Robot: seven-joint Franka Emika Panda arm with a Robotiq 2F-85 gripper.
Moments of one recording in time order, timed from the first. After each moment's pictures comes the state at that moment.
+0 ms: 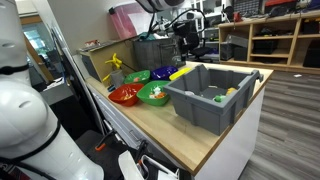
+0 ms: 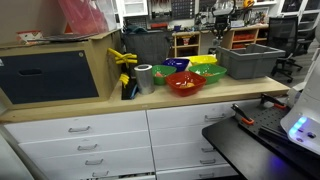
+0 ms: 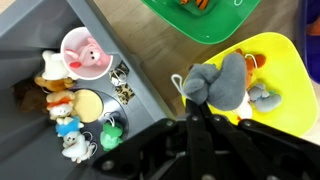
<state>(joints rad) -0.12 0.33 -0.19 -1.75 0.10 1.98 0.60</state>
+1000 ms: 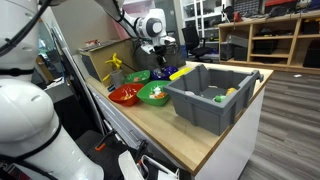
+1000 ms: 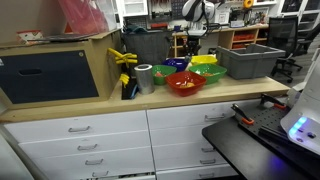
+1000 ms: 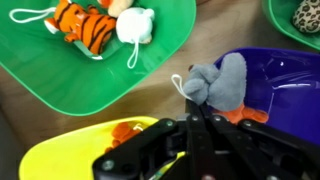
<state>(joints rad) 0.01 0.51 -0.03 -1.75 0.16 2.25 0.55</state>
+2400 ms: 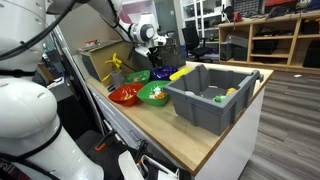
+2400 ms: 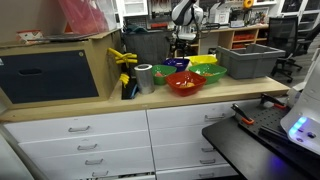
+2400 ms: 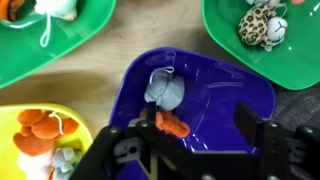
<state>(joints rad) 0.09 0.59 0.00 -1.67 0.17 2.37 0.45</state>
